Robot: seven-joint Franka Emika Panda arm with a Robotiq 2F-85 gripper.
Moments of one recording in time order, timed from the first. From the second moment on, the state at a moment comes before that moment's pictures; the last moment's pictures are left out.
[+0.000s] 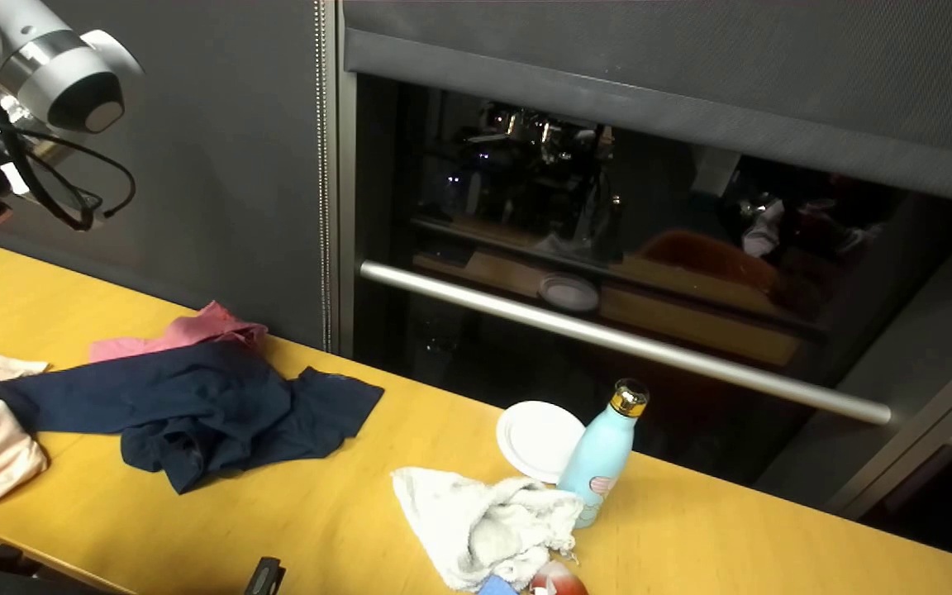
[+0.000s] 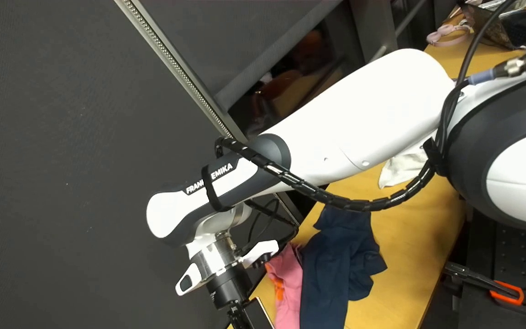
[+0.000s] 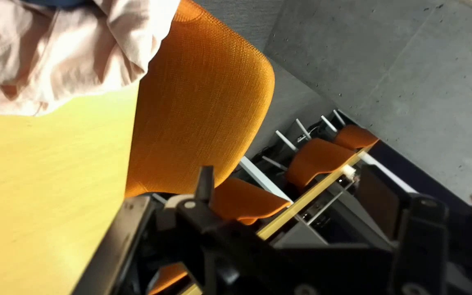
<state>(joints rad) 0.28 1.43 0.42 -0.45 0.36 1.36 -1.15</state>
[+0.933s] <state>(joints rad) 0.11 1.37 0.30 -0.44 0.30 1.42 -0.59</state>
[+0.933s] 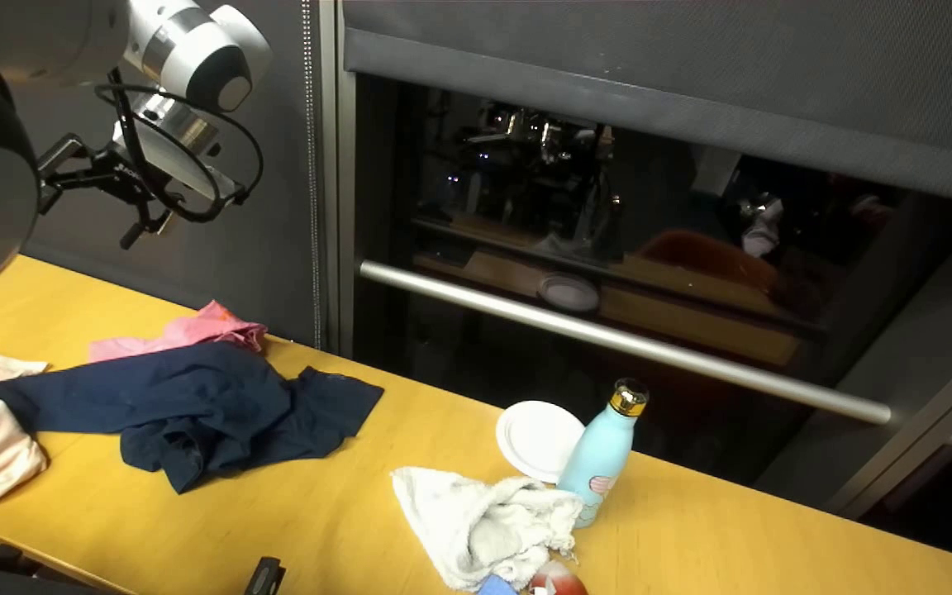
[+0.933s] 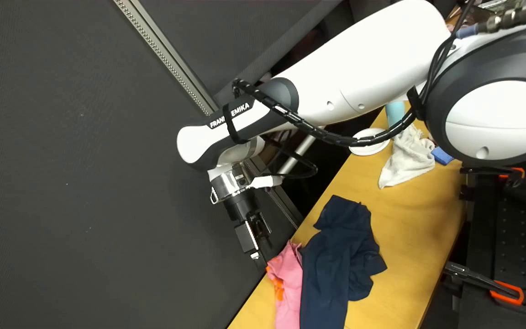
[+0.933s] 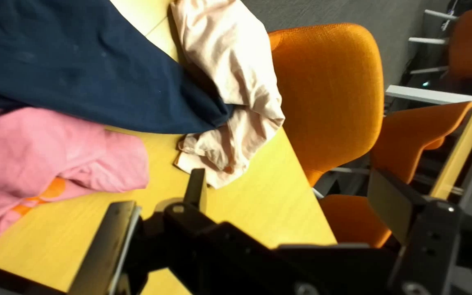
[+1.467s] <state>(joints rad) 0.11 1.33 0.18 -0.44 0.19 1.42 -0.30</state>
